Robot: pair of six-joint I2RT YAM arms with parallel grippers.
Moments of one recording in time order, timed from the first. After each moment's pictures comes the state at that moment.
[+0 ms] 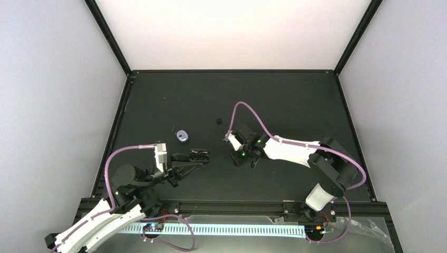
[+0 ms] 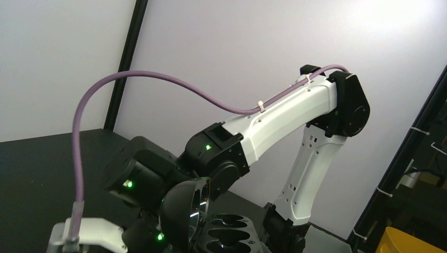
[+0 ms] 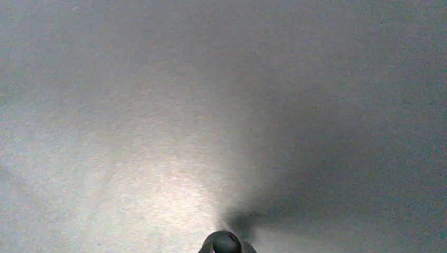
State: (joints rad) left arm -0.89 0.16 0.38 0.01 0.28 -0.45; right arm 0.84 1.61 0.88 -0.35 -0.16 0.20
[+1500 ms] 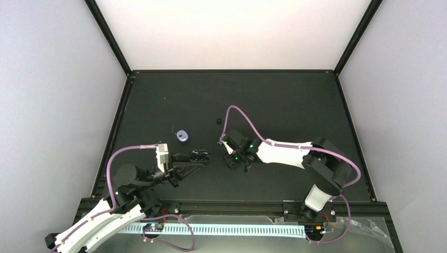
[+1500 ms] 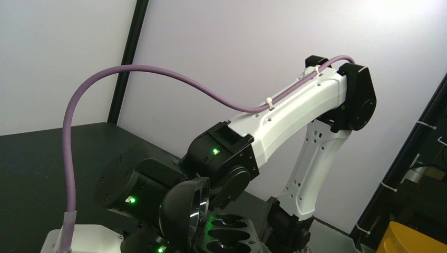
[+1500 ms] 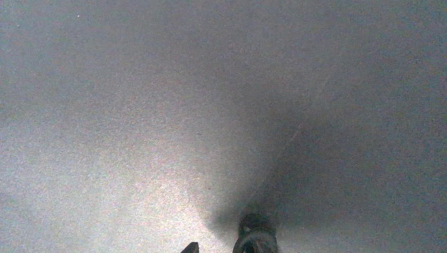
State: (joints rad) left arm -0.89 0.16 0.38 -0.02 0.28 -0.44; right arm 0.96 1.67 0.93 -0.34 -0.06 0.29
